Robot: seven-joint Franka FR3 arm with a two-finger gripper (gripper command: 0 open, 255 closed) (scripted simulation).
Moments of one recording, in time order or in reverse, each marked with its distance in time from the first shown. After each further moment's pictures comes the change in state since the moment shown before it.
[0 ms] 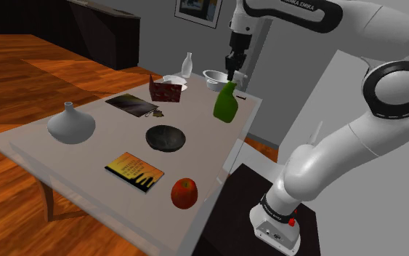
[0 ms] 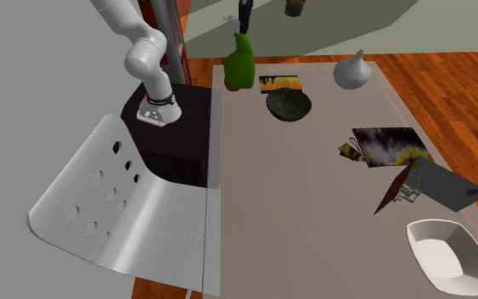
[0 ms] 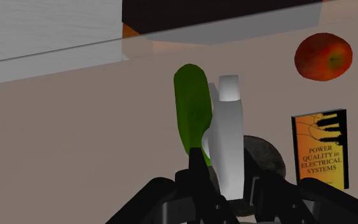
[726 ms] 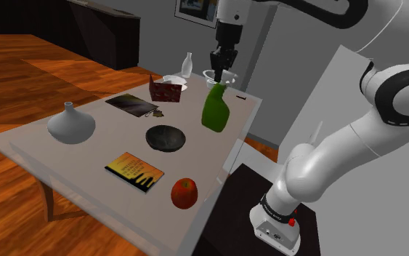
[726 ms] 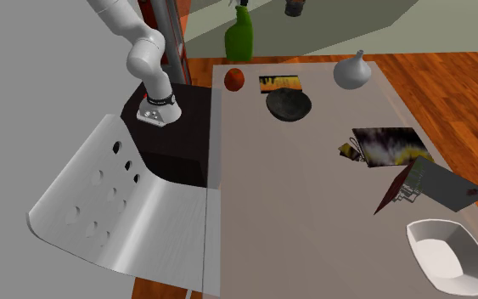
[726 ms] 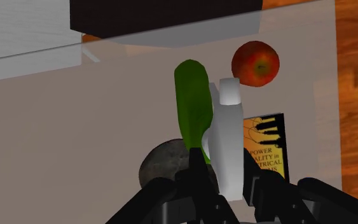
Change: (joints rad) arm 0.085 -0.024 0.194 0.040 0.092 -0.081 0.273
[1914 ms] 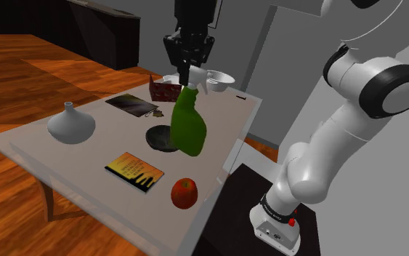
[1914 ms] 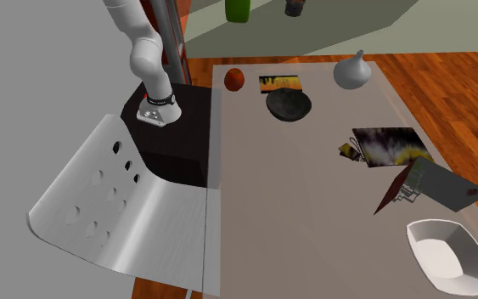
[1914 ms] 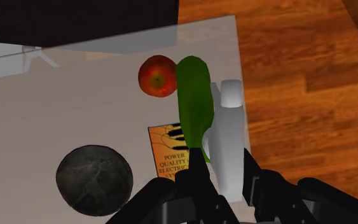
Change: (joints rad) arm 0.142 0.255 0.333 0.389 0.077 -0.135 0.495
